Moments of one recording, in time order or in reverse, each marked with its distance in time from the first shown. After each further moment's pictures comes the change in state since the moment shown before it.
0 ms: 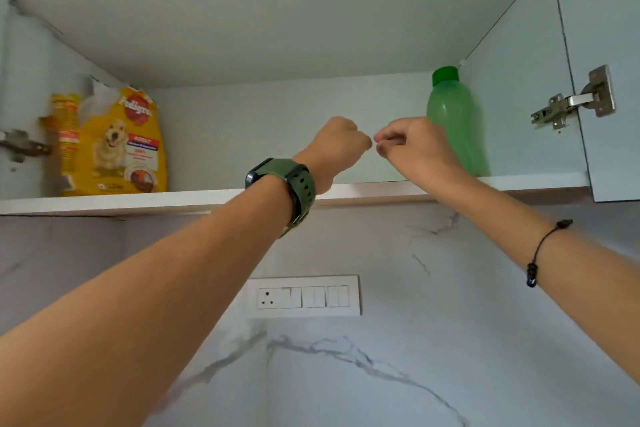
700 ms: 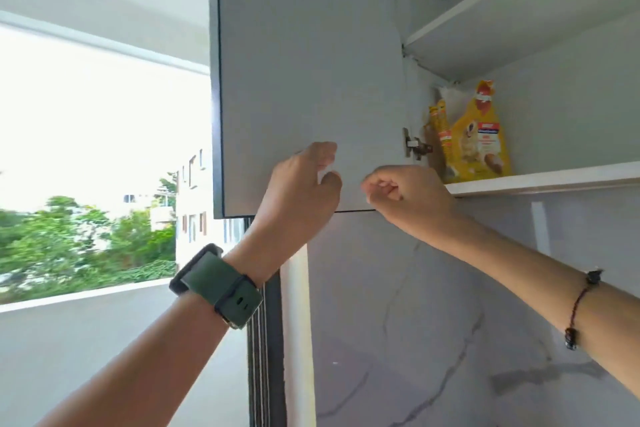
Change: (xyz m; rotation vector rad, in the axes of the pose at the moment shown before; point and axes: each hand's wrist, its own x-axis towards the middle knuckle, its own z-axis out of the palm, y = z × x) left_hand -0.304 -0.016 -0.358 0.825 0.626 -0.151; right_hand -0.134 -0.366 0.203 0.733 -0.395 -0.471
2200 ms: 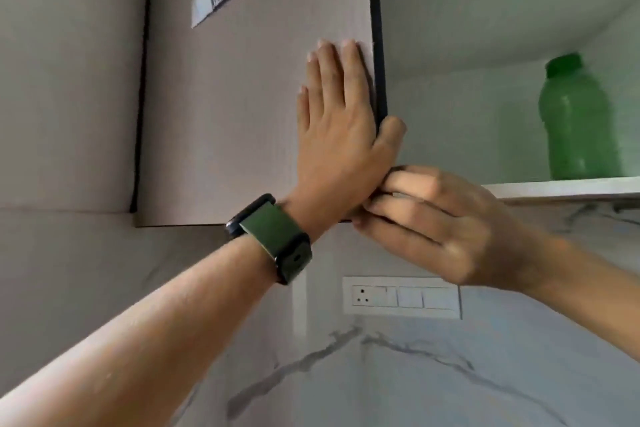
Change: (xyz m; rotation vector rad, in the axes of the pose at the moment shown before) left_hand 0.037 0.200 0.207 -0.364 0.052 0.497; right_hand -0.115 0.082 -0.250 -1.216 0.019 -1.091
